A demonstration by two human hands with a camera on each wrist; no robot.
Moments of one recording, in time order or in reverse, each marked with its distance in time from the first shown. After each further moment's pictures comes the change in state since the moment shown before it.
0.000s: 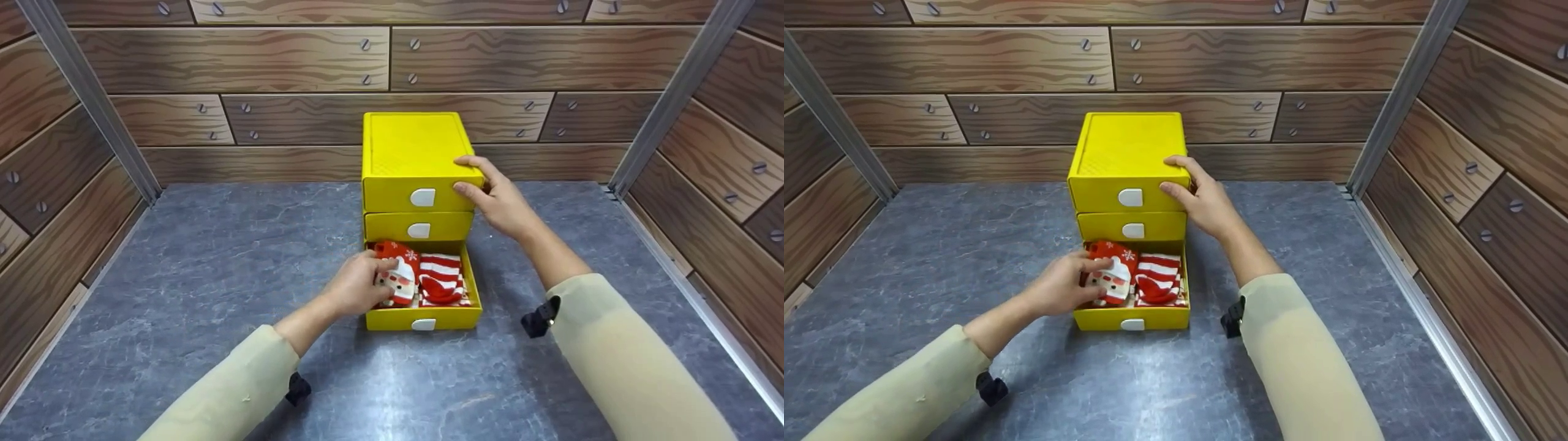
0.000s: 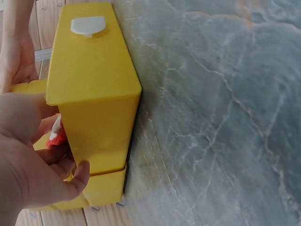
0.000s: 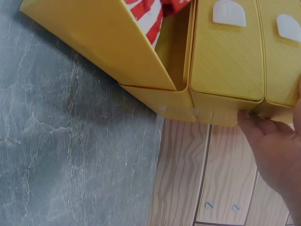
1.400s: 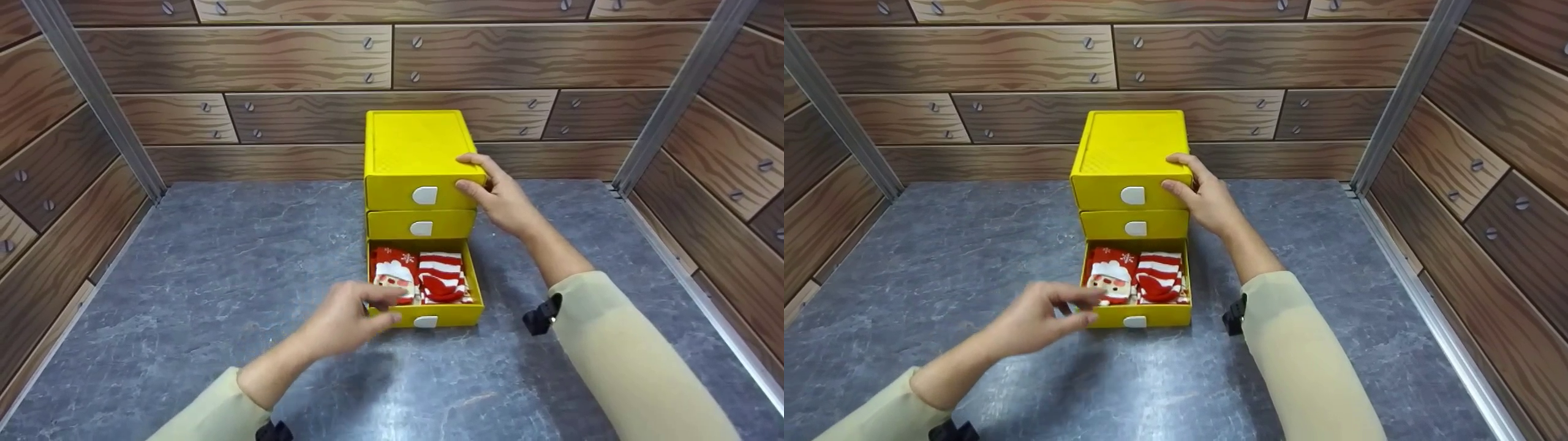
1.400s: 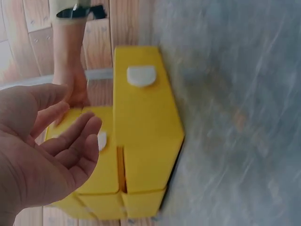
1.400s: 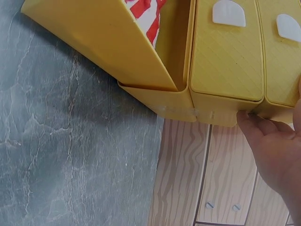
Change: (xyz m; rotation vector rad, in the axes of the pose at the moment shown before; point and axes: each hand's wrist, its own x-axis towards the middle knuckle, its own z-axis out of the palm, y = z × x) left_hand -0.067 0.037 -0.014 -0.269 -0.003 0.108; right_hand 0.000 -0.001 0.000 -0.025 -0.005 0.020
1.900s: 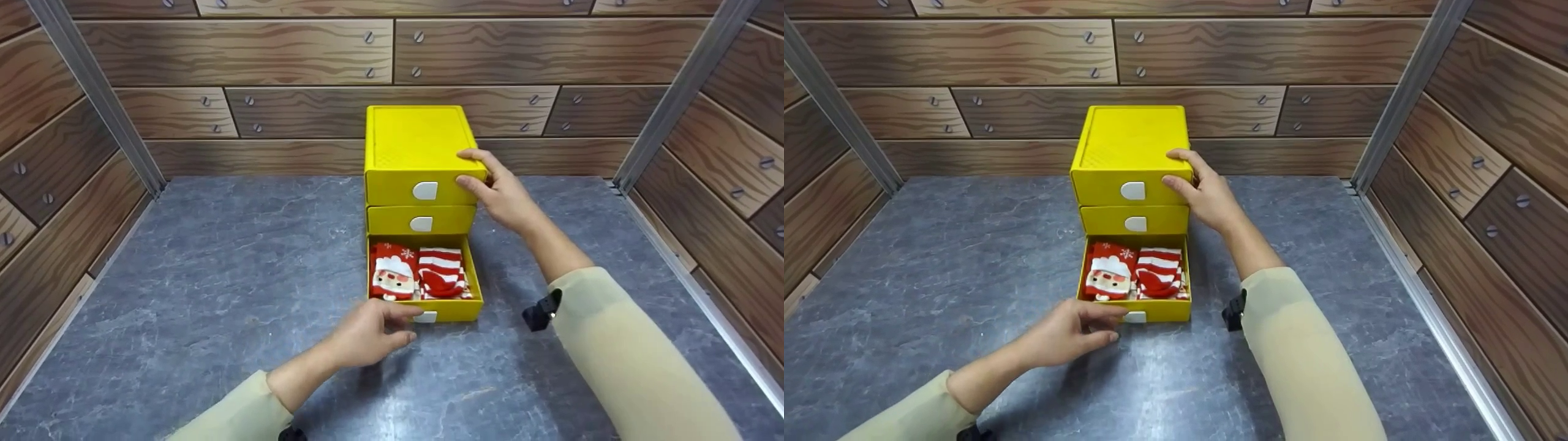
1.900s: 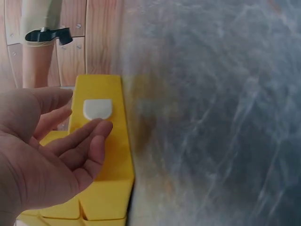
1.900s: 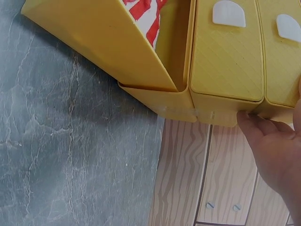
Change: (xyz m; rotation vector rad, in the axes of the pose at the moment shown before) left_hand 0.001 -0.019 0.042 -0.064 -0.095 -0.080; right_hand 0.000 0.001 0.000 0.007 0.003 -0.010
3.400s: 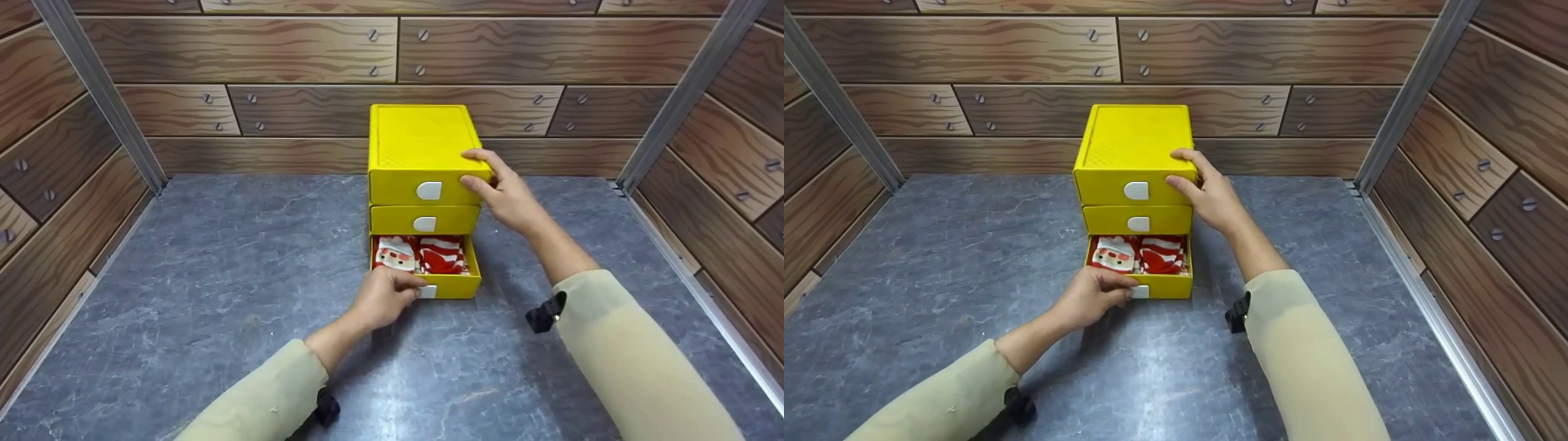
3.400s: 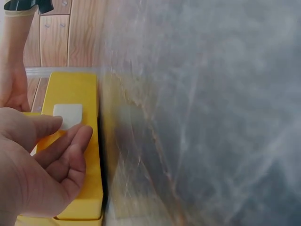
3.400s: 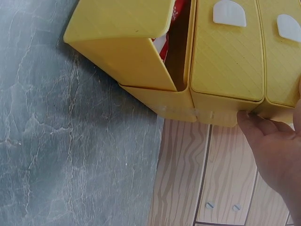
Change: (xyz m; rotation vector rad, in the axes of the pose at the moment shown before) left_hand 0.059 -0.023 0.006 0.014 0.284 -0.067; right_hand -0.016 -0.036 0.001 0.009 -0.005 0.020
